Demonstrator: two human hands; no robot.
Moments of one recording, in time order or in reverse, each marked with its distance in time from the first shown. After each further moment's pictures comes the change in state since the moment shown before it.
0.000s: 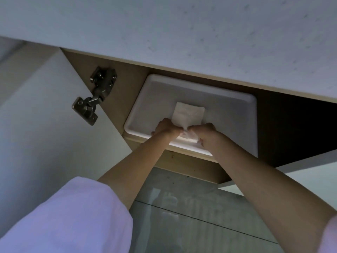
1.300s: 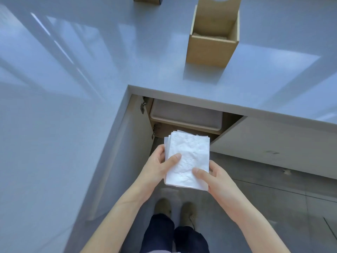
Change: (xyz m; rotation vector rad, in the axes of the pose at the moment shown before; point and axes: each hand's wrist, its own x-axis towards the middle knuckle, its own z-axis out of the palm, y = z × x) left_hand -0.413 -0.004 -0.156 -0.830 -0.356 0.101; right_hand -0.450 0.016 -0.059 0.243 -0.253 -0.036
